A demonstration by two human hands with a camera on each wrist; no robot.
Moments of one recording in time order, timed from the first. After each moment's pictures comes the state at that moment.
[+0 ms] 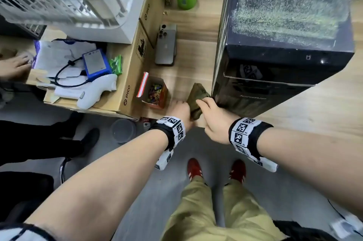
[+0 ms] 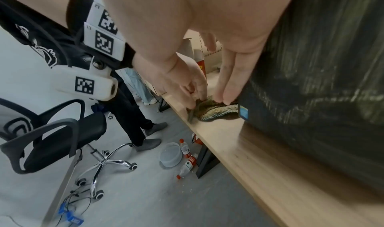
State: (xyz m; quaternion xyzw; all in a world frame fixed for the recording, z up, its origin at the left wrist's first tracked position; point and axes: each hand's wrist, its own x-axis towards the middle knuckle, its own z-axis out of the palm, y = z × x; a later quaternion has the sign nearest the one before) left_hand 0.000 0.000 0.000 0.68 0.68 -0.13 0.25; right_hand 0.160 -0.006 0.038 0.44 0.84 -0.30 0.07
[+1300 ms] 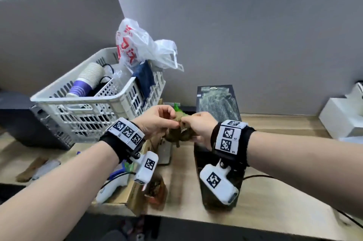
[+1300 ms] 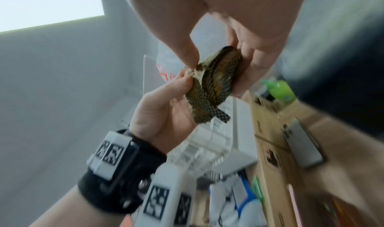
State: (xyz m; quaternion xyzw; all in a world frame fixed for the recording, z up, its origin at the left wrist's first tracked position) left_hand -0.017 0.072 0.341 0.58 0.45 0.34 0.59; right_hand 0.147 0.063 0.327 0.57 0.42 -0.60 -0.37
